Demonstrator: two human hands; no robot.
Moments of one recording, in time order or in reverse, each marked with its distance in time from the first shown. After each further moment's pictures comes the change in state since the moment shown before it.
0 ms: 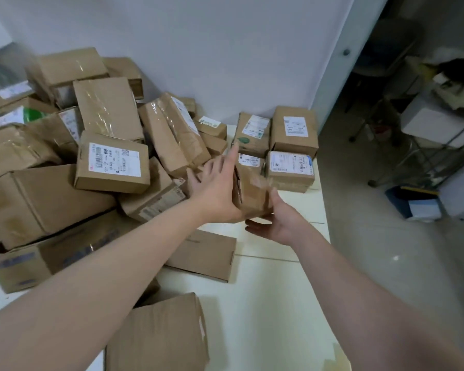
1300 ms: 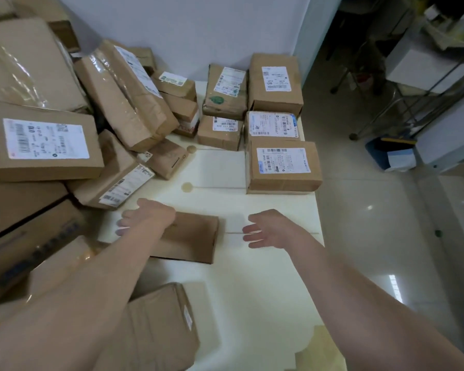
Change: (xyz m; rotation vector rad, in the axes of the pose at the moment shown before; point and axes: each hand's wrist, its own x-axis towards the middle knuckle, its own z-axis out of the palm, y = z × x) left_hand 0.029 -0.112 0.100 -0.018 -0.200 -0.947; right_hand 0.020 0.051 -0.051 -0.428 0.077 0.204
